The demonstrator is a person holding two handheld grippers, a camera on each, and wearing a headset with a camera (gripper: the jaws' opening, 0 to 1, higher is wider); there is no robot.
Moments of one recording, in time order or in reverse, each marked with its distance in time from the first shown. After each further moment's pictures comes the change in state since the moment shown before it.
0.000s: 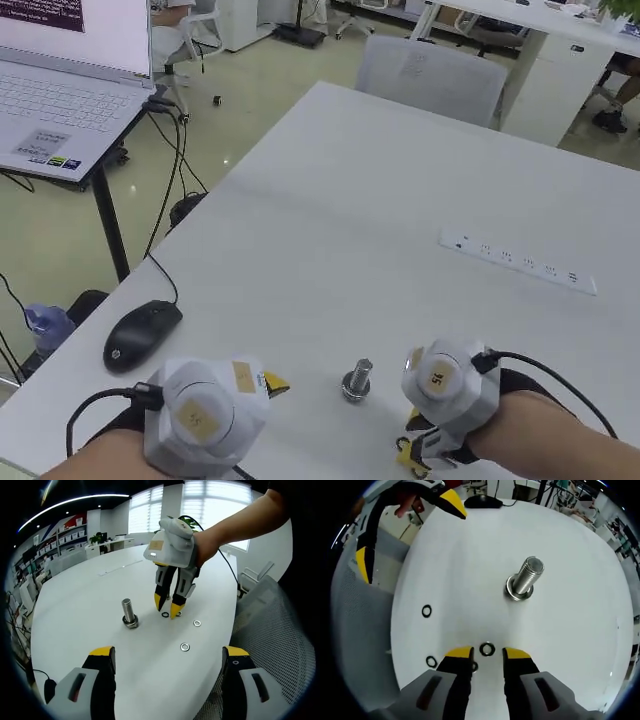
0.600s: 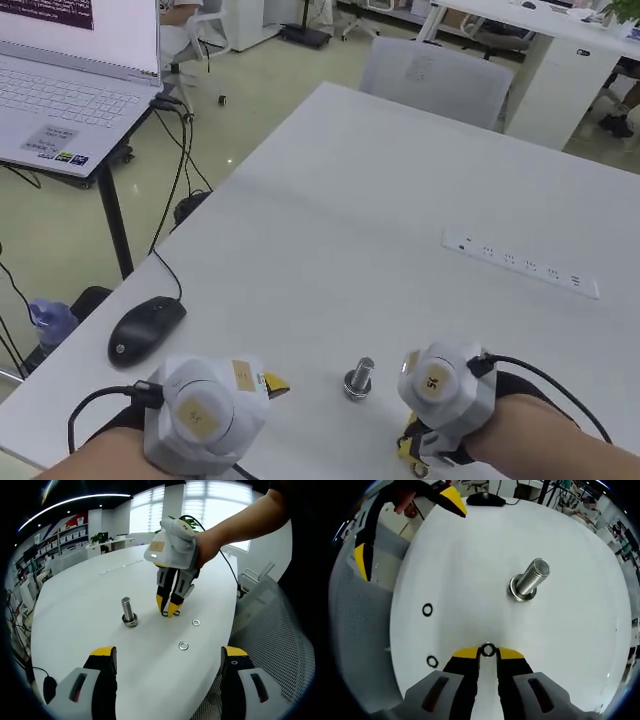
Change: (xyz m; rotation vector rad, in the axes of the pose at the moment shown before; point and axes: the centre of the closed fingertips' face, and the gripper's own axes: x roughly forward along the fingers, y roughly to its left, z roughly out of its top) left arm -0.002 -0.003 -0.002 -0.006 0.001 0.005; right arm 0.000 0.003 0.000 -0.025 0.025 -0.017
